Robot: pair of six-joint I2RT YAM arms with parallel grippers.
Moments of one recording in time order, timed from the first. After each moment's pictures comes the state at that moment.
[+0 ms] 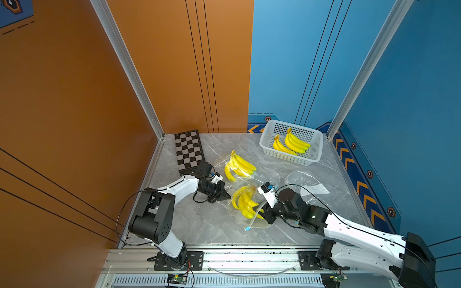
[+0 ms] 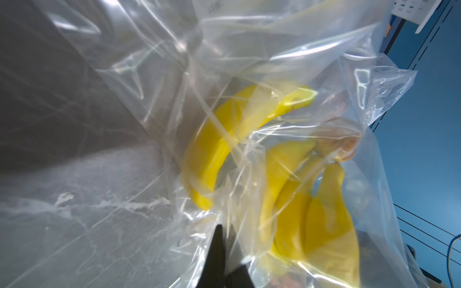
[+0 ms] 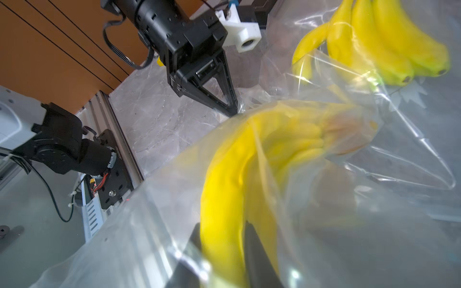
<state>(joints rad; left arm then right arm) -0.28 1.60 0.90 -0.57 0.79 -0.61 0.91 0.95 0.59 -0.20 -0.16 0.34</state>
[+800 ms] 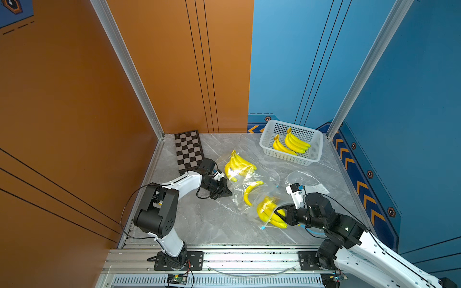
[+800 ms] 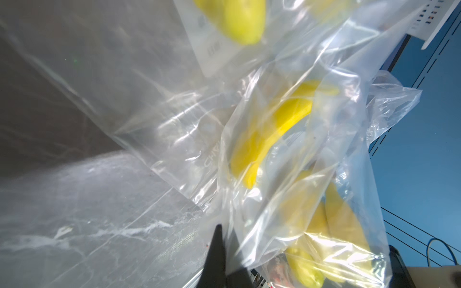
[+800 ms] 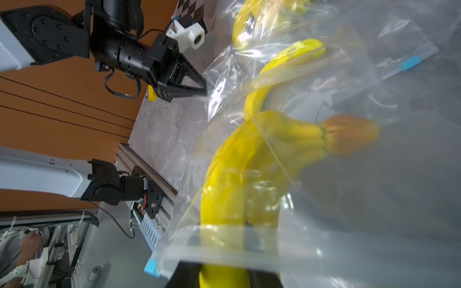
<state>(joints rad) -0.29 1.67 0.98 -0.57 0.74 -0.64 0.77 0.59 0.63 -0.64 -0.24 0.71</state>
